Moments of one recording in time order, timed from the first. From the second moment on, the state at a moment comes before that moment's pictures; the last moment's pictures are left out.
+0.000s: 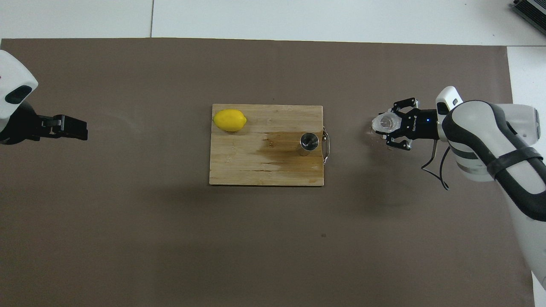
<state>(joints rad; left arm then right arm) -0.01 -0.01 -0.07 -1.70 0.01 1.72 -0.03 -0.12 0.35 0.10 -1.92 0.83 2.29 -1.93</state>
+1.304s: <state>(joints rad) -0.01 -0.01 -0.07 -1.70 0.01 1.72 -0.03 0.24 0.22 0.11 -1.83 -0.01 2.21 -0.95</state>
